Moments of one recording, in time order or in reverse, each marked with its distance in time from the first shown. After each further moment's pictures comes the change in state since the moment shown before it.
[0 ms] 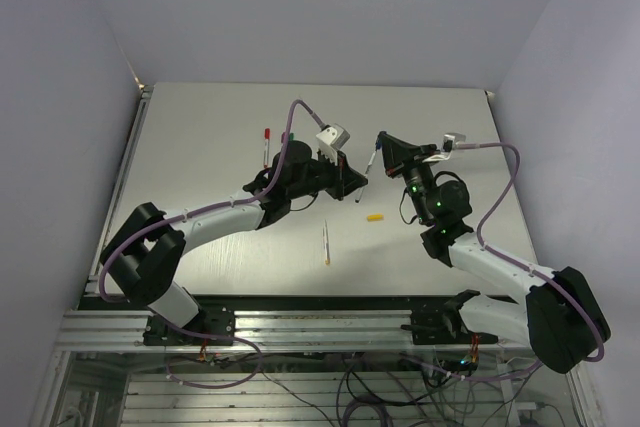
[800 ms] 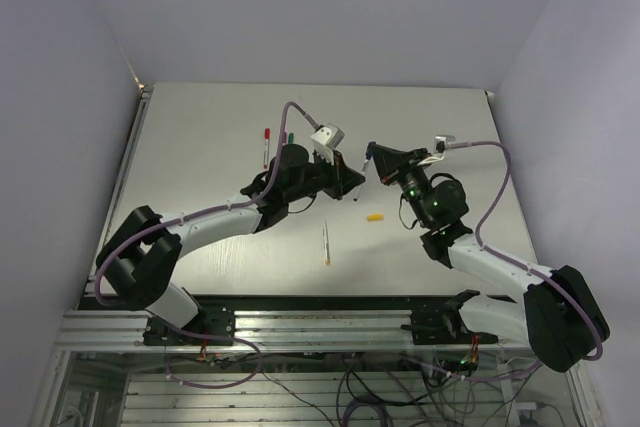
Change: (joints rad) left arm -0.005 -0.027 -0.027 0.029 -0.077 -0.034; right arm -0.001 0.007 -0.023 -0.043 -0.111 0.098
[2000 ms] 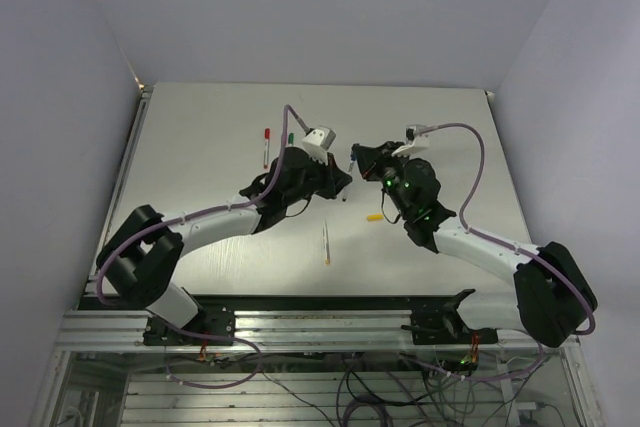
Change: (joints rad) left arm 0.025 -0.004 -0.040 -0.069 -0.158 -0.032; right arm 0.103 0.139 0.163 -0.257 0.134 -0.033
